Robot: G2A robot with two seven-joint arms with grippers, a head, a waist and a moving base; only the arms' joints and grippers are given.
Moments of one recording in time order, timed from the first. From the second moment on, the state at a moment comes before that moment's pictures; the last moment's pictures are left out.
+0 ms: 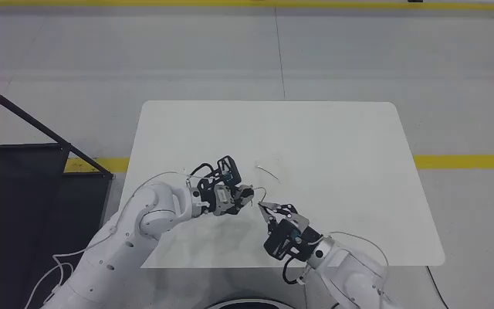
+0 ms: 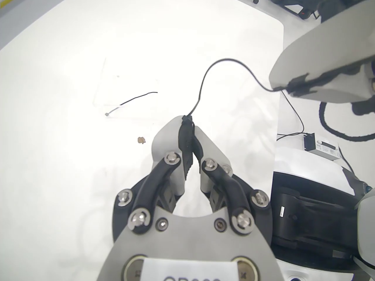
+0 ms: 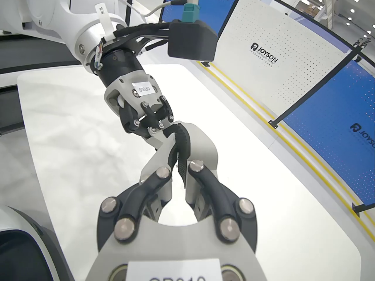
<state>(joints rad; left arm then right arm) 1.07 -1.01 -1.04 -1.69 0.78 -0.65 -0.56 -1.51 -1.12 1.10 -2.06 -1.70 -0.34 0.04</state>
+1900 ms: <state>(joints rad) 1.12 -1.01 -1.06 -1.73 0.86 -0.67 -0.49 -1.52 -1.11 1.09 -2.08 -1.77 -0.47 0.06</state>
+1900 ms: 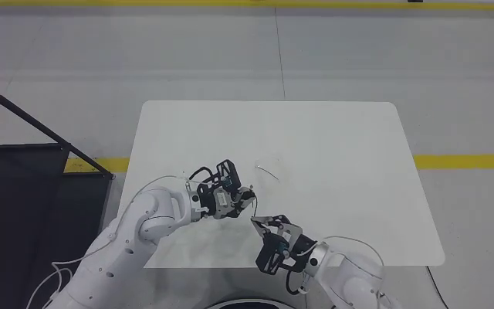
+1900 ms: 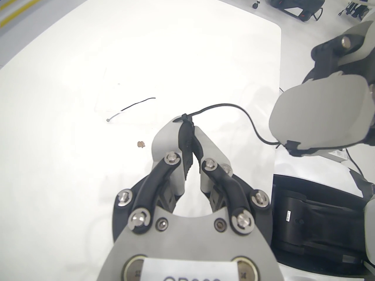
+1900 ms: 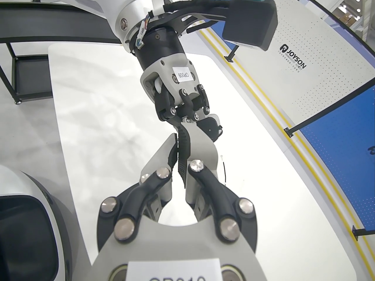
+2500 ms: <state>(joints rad) 1.16 -1.00 -1.08 -1.77 0.97 -0.73 -0.41 -1.51 -1.10 1.09 -2.08 -1.78 -0.51 0.08</state>
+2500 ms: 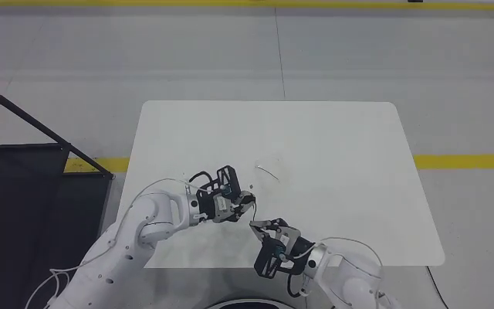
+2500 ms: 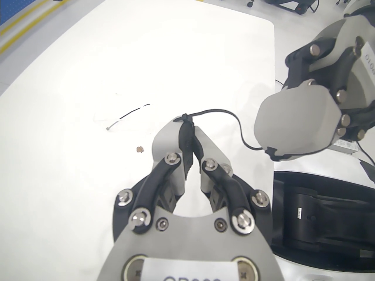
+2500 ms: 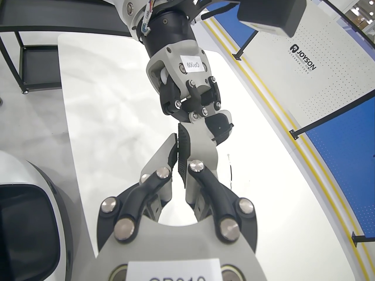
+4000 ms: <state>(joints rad) 1.20 -1.00 -1.09 -1.82 1.14 -0.78 -0.31 -1.50 -1.10 1.14 -2.06 -1.61 -0.53 0.11</state>
